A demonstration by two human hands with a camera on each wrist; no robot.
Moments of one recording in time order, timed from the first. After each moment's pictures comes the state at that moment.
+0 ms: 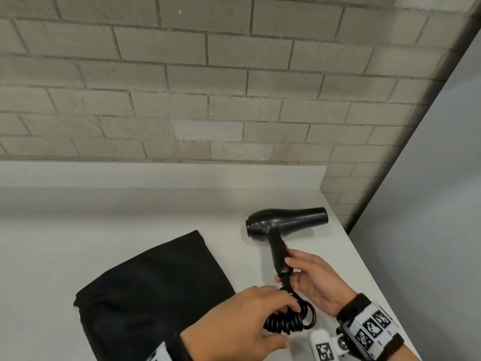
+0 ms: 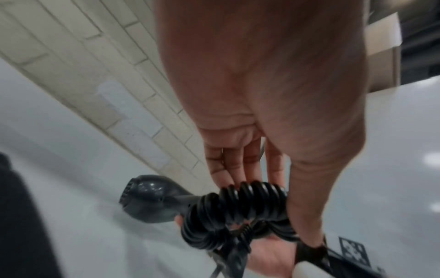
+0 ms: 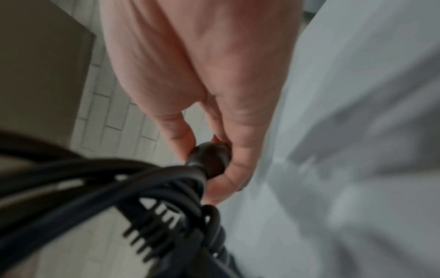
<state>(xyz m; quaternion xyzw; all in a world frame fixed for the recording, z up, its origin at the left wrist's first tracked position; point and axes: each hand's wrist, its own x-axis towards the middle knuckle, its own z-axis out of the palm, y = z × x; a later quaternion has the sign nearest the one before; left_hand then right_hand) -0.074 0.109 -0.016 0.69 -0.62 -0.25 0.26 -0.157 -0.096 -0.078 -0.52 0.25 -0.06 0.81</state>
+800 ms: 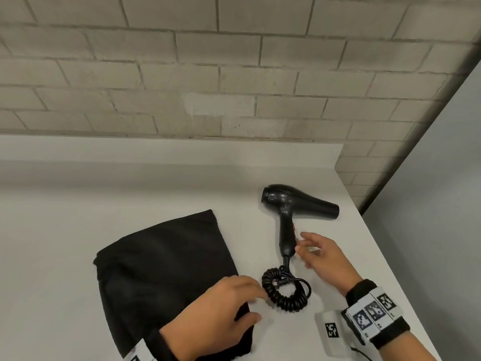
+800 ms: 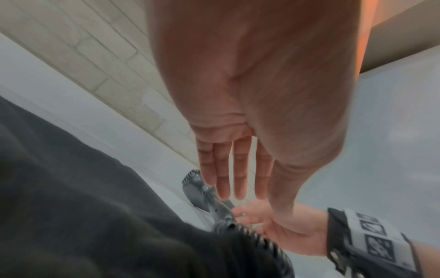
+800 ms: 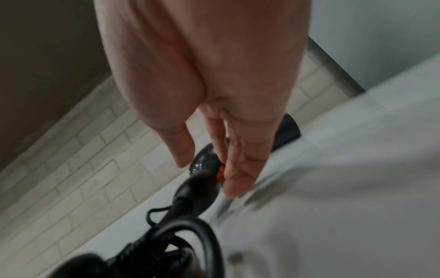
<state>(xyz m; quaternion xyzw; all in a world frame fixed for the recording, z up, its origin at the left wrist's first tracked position) -0.073 0.155 -0.062 0.75 -0.57 -0.19 0.25 -0.161 -0.102 -0.102 -0.77 0.32 -0.09 0.54</state>
